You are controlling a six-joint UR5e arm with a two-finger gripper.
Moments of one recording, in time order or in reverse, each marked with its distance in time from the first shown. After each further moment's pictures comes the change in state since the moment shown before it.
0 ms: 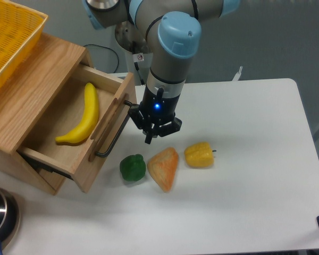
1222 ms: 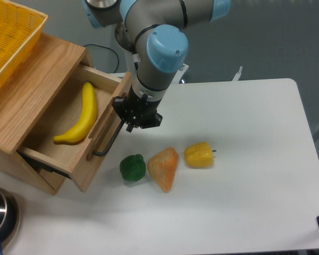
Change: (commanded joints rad) arm -0.045 0.011 -0.005 -0.187 0.002 0.008
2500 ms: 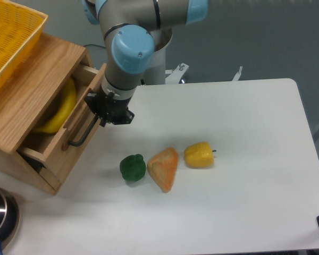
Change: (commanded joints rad) arm -0.133 0.008 0.000 -0.021 -0.026 -0.044
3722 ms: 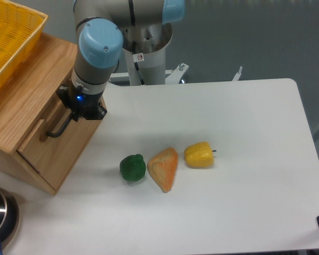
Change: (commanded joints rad) arm -0.086 0.014 0.000 0.005 -0.032 -0.063
